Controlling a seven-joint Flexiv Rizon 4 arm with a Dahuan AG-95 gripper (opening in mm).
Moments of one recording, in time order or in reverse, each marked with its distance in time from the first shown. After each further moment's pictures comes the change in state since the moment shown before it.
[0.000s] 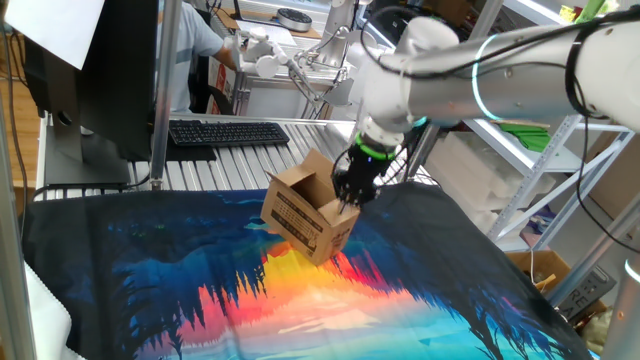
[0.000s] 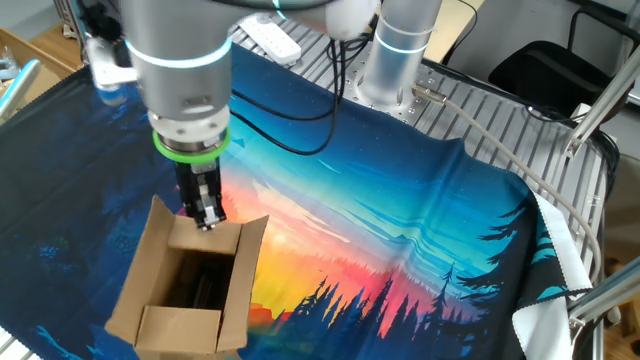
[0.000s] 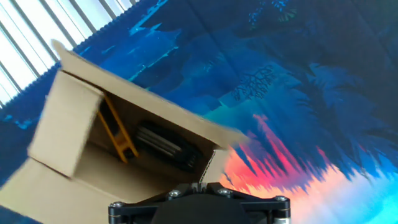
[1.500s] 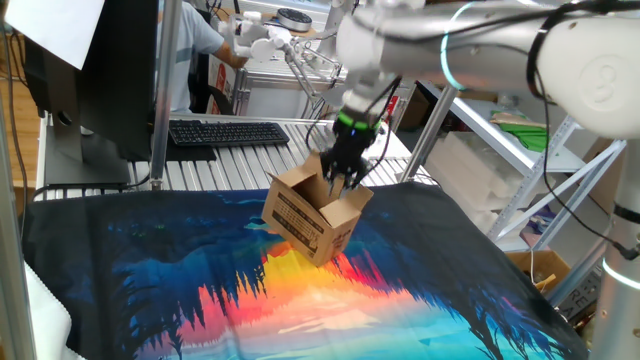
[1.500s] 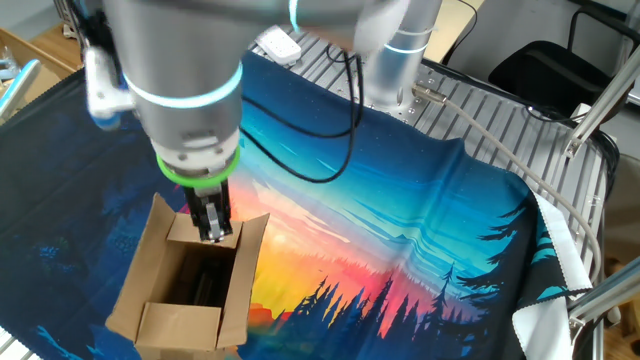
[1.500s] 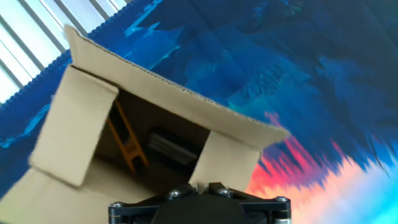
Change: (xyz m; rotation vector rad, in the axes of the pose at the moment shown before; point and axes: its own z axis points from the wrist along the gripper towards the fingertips) arm 0.012 0.033 -0.065 0.128 0.120 0.136
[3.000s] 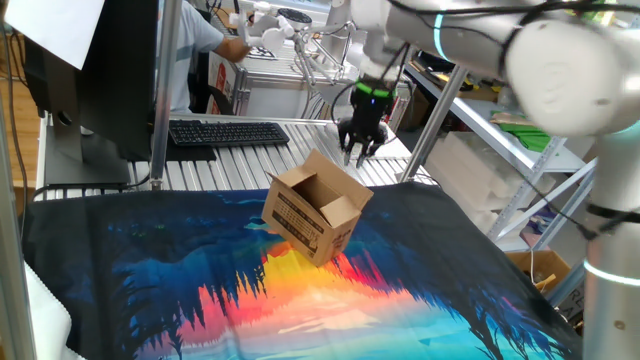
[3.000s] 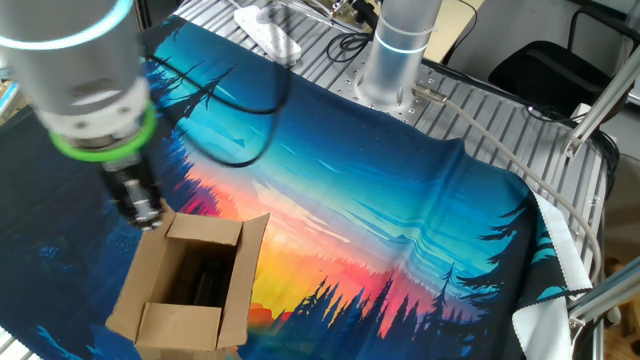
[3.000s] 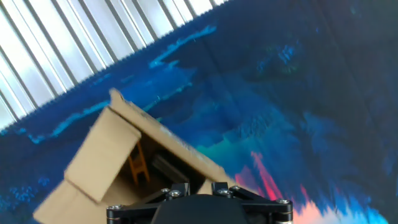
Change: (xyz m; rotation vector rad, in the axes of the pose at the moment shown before) arm -0.095 0.000 -0.046 0.028 -0.026 -0.280
